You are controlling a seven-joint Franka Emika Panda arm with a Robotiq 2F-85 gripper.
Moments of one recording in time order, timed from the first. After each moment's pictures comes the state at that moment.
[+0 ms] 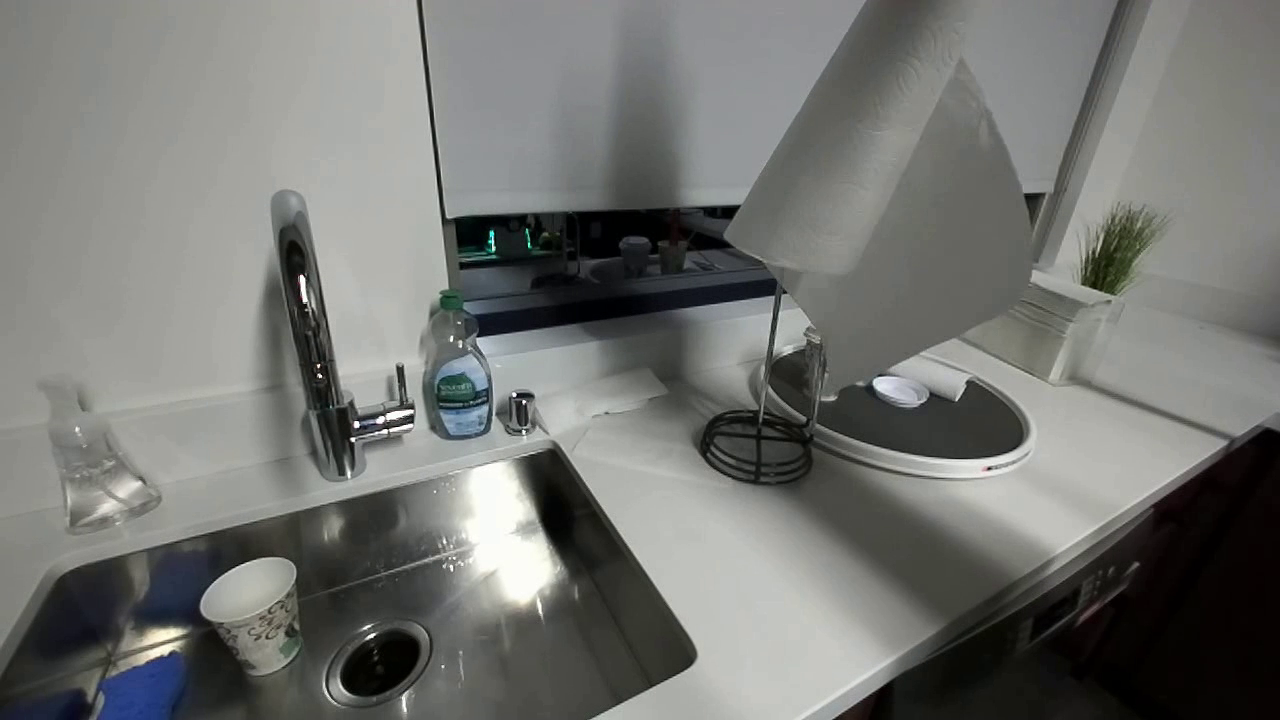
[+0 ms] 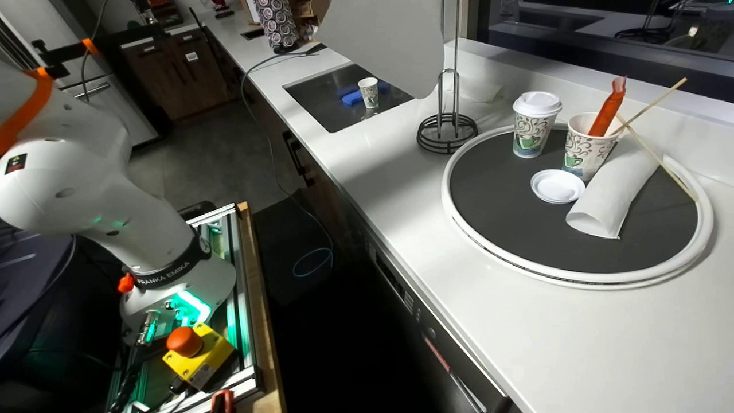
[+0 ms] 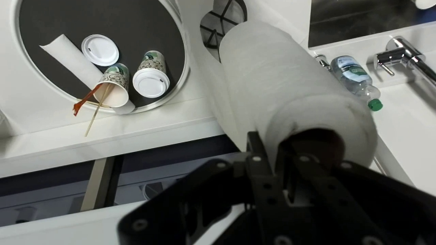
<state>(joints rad) 0.05 -0.36 0.15 -1.68 0.00 1.81 0.31</state>
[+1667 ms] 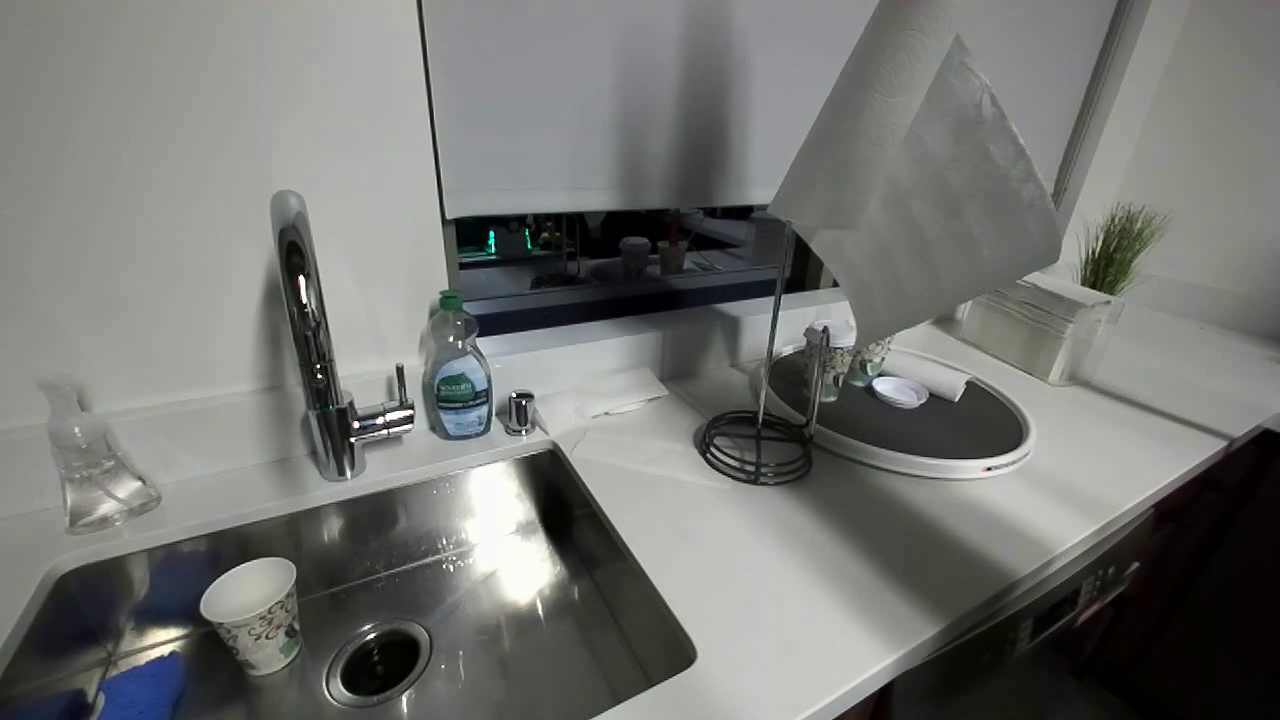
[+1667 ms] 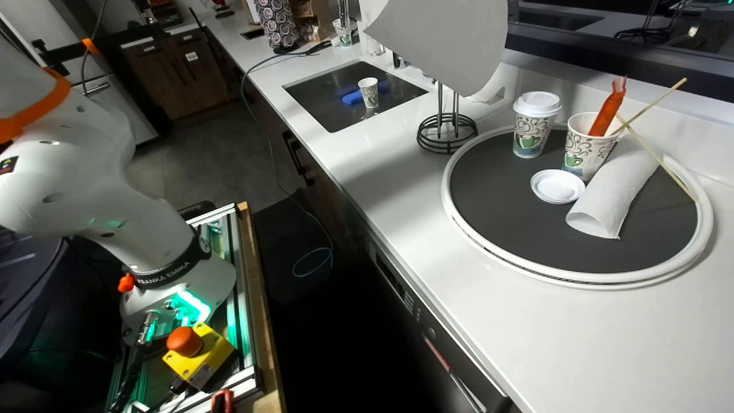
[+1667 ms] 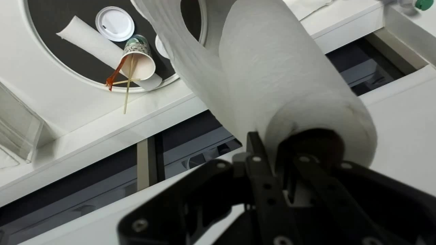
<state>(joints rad) -0.04 -0.18 0.07 -1.45 0.03 1.84 0.39</state>
